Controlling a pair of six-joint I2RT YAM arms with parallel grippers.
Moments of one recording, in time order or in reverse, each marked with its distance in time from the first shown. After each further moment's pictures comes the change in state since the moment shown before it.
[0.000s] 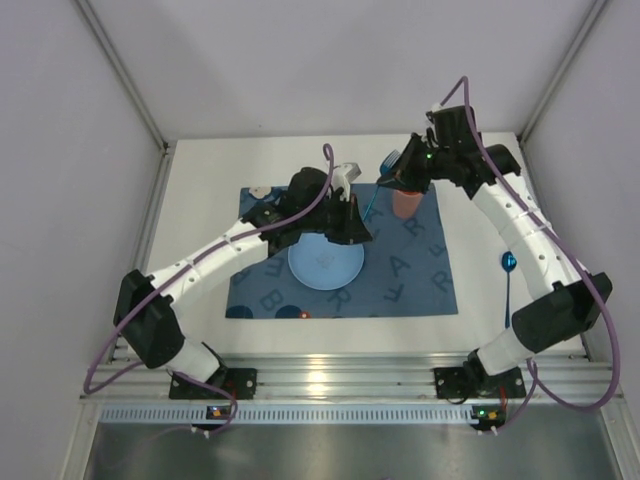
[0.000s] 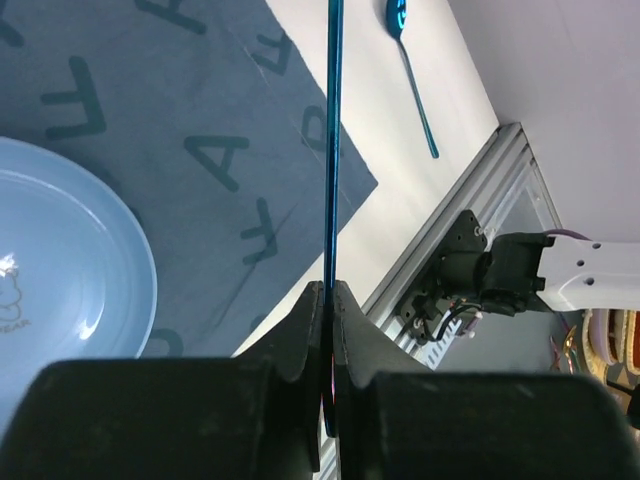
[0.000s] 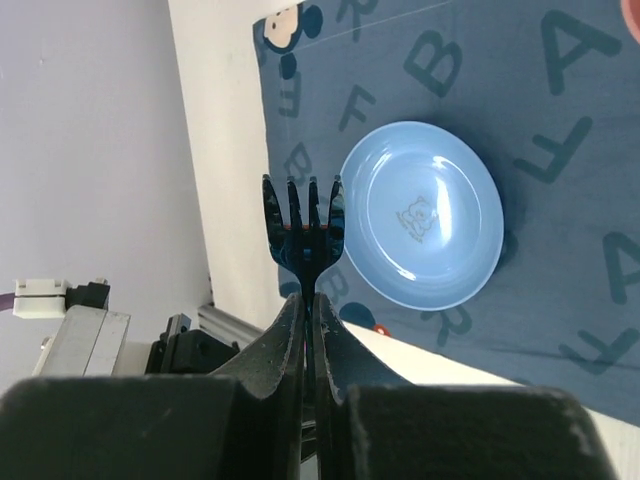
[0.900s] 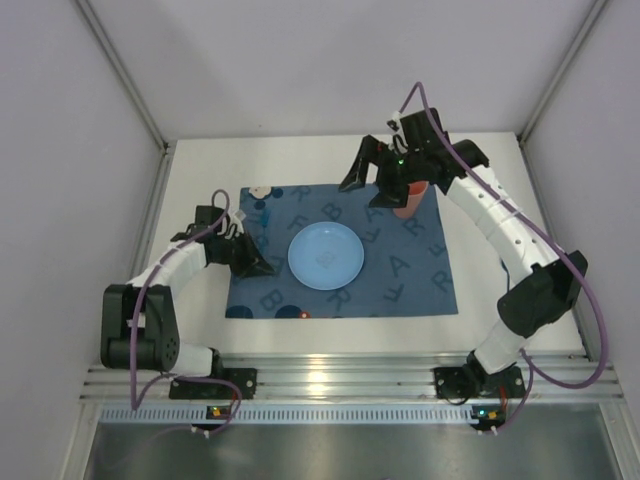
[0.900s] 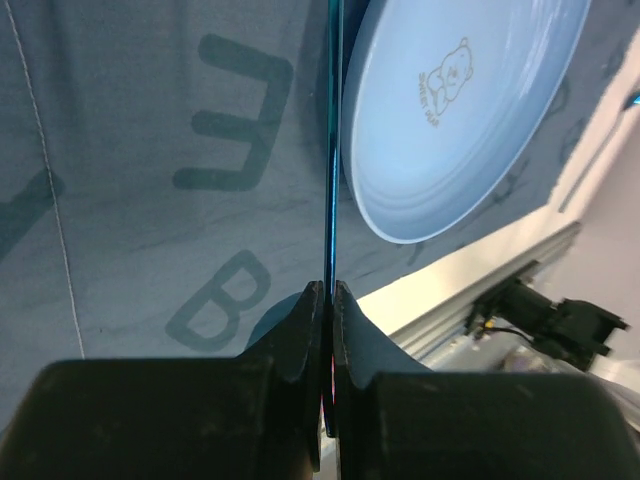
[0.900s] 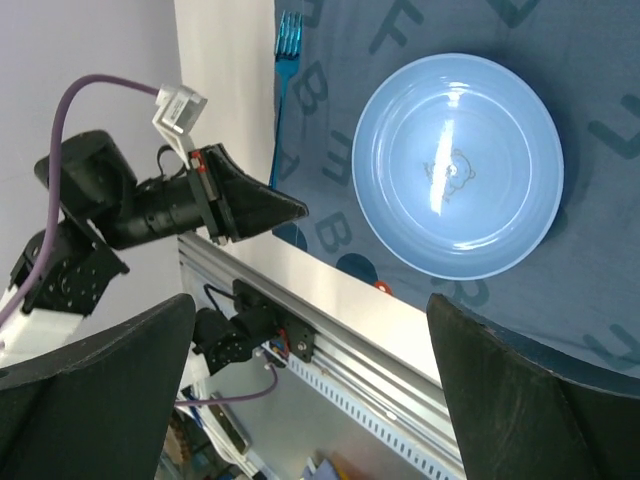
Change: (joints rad) left arm 0.688 -0.128 -0.526 -0.176 0.205 0.078; right arm 0.099 0.117 0.066 -0.031 -0.082 -0.077
